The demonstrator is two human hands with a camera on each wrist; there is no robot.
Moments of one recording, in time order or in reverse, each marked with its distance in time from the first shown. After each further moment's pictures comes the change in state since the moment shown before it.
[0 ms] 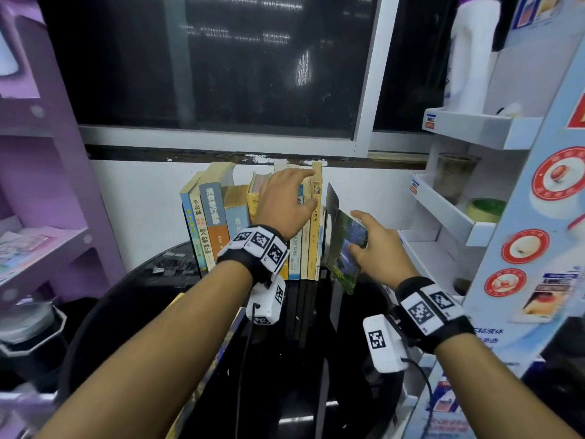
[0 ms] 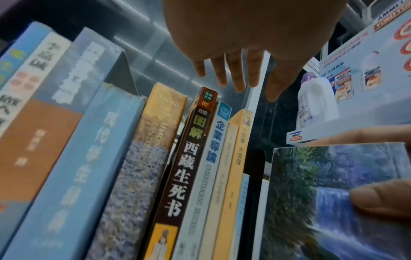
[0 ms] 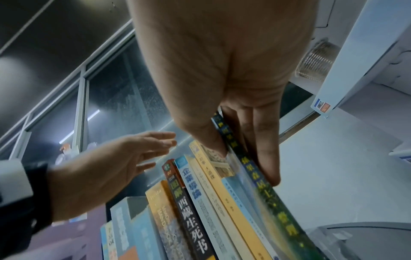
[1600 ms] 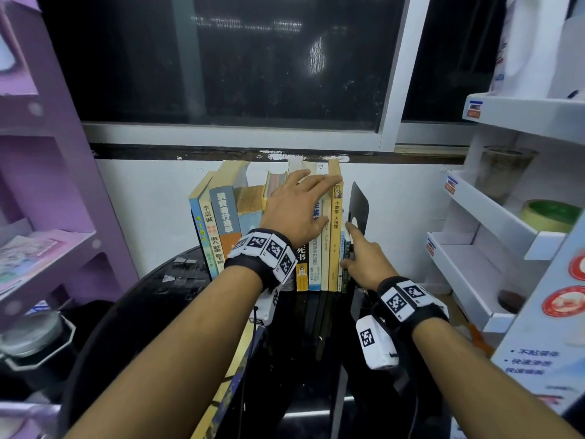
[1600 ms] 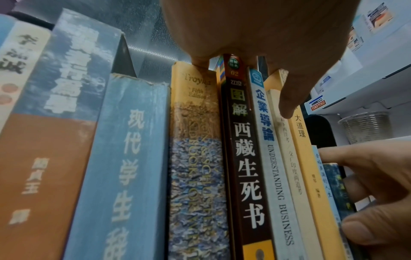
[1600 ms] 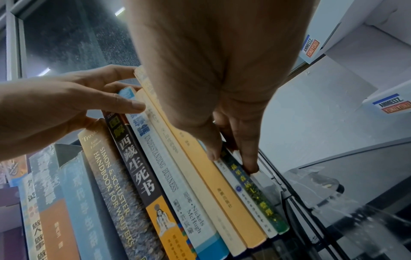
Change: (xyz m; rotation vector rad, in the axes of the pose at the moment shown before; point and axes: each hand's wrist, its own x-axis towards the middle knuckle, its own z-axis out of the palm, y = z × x) left_hand 0.018 -0.051 0.016 0.324 -0.233 0.138; right_hand 0.066 0.020 0.081 0.035 -0.240 0.072
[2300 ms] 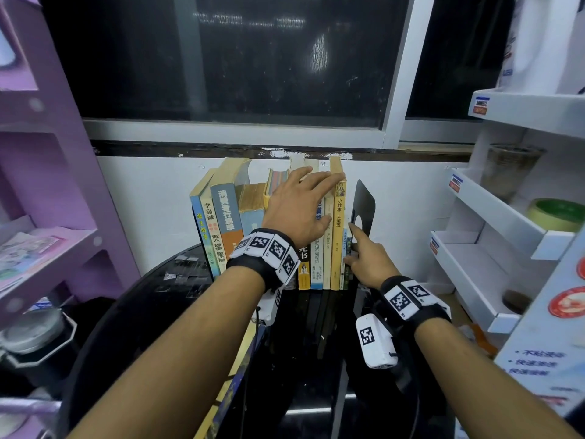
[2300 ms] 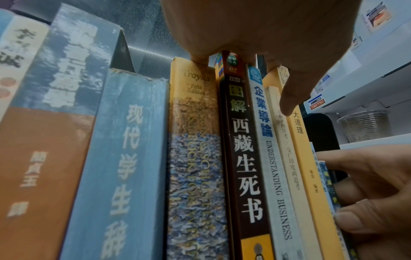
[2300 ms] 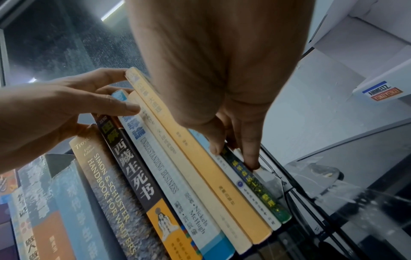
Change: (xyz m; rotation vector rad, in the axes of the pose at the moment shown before) left_hand 0.000 -0.002 0.005 0.021 0.025 0.007; right_hand 0.009 0.009 0.006 0.040 0.018 0.034
